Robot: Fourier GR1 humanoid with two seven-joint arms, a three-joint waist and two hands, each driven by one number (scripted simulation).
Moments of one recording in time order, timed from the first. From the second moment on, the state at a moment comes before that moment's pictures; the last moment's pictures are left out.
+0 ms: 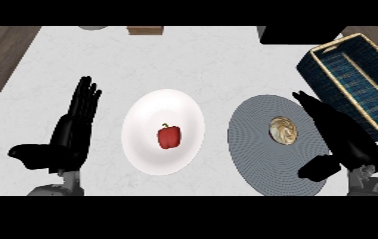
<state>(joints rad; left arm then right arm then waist) -0.03 0.17 -0.11 -1.66 0.13 0.23 0.00 -0.09 -0.42 0.15 -1.83 0.68 0.43 0.51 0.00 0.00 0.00</state>
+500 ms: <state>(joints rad) 0.00 0.14 -0.08 -1.70 0.10 0.19 0.01 -0.10 -0.34 0.13 -1.74 0.80 0.40 0.43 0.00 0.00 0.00</state>
